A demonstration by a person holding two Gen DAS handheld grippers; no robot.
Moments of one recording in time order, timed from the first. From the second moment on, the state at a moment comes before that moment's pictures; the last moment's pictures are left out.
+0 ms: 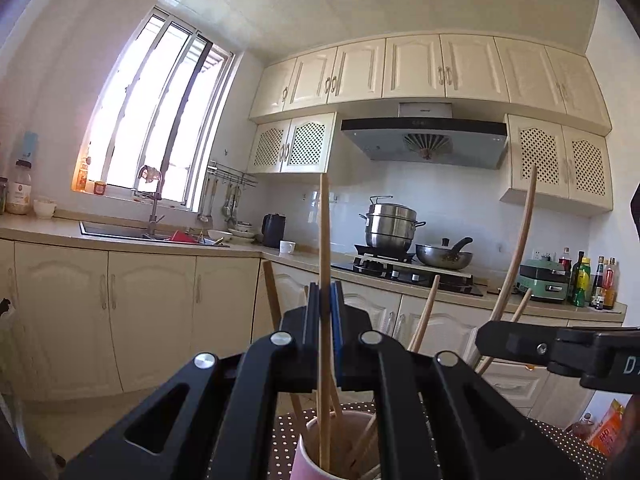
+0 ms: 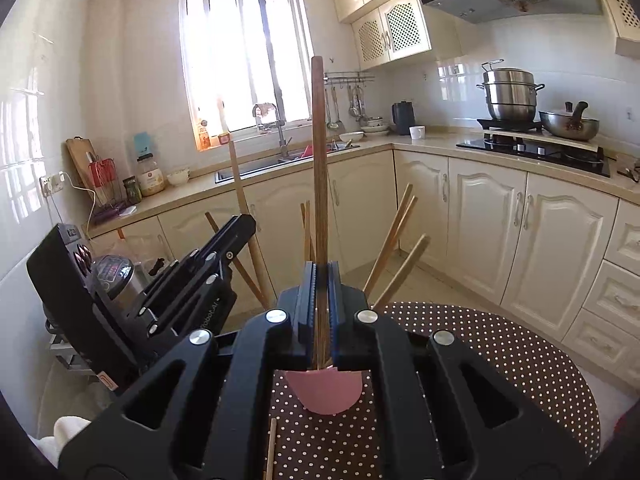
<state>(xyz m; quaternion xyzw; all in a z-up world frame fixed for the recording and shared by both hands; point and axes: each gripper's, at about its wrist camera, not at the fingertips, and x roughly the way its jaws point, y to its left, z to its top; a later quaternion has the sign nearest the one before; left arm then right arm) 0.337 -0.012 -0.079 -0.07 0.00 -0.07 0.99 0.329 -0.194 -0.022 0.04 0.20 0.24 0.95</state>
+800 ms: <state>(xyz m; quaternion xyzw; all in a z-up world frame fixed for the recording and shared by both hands) 0.315 0.003 -0.078 -0.06 0.04 -0.06 1.00 0.327 -0.194 -0.043 0.05 0.23 0.22 0.95</state>
